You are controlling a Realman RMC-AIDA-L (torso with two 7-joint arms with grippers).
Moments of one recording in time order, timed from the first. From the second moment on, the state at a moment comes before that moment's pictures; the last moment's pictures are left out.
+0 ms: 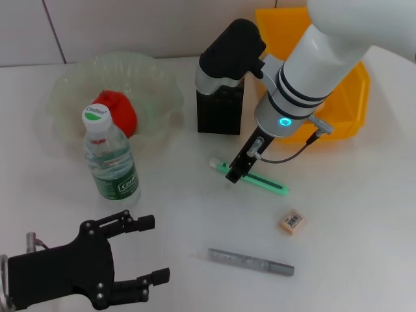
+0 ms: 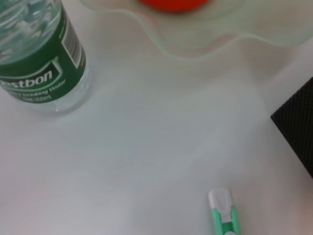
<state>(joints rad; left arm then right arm) -0.35 -2.07 0.86 0.48 1.83 1.75 -0.87 1.05 2.09 -1.52 -0.64 -2.55 -1.17 2.58</state>
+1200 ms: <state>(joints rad) -0.36 -2.07 0.86 0.47 1.82 1.75 -0.87 1.06 2.09 -1.56 -0.64 -2.55 -1.16 2.58</state>
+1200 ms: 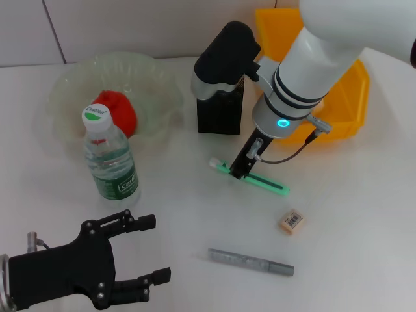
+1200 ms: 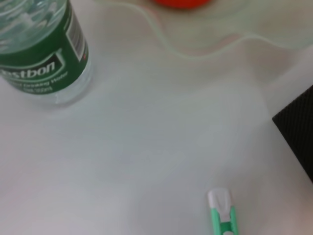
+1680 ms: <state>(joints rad) -0.36 -2.07 0.86 0.47 1.83 1.75 -0.87 1.06 2.09 -1.57 -0.64 -2.55 -1.16 2.58</state>
